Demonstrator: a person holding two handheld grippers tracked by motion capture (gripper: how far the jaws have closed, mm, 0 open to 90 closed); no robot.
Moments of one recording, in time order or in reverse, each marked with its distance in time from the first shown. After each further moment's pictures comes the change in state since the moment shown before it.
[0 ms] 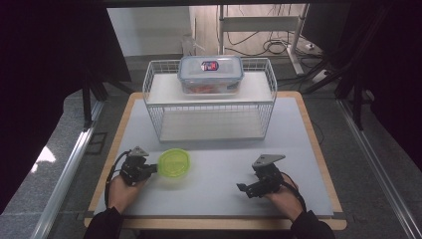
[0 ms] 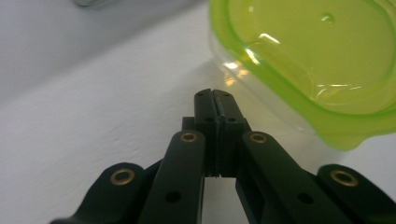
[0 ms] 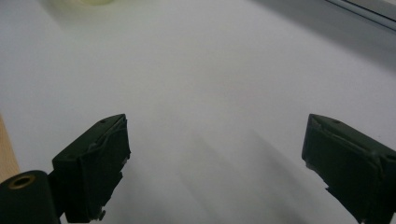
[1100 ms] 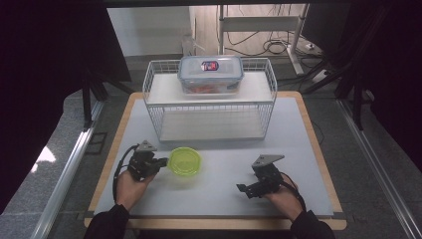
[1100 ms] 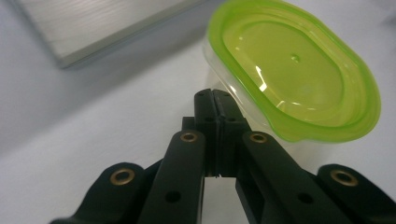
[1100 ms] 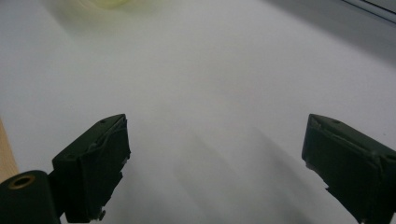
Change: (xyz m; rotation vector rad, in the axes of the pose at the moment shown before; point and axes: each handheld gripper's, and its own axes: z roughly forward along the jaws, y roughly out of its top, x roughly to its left) left arm -0.035 0.033 0.006 -0.030 -0.030 0.076; right arm 0.000 -0.001 0.002 0.012 0.003 -0.002
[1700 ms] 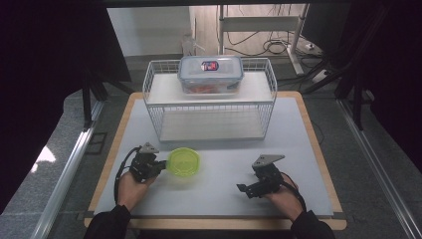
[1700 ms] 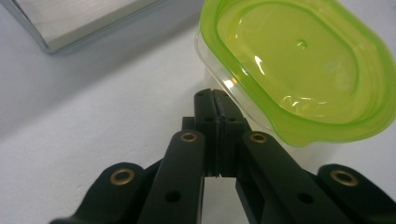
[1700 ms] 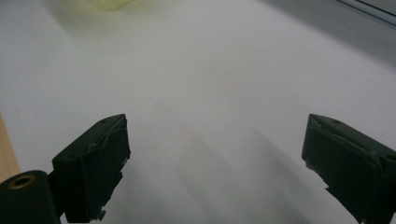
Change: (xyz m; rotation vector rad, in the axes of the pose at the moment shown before) left arm 0.006 -0.008 0.005 0.040 0.005 -0.020; right arm 0.000 0.000 -0.001 -0.003 0.000 0.000
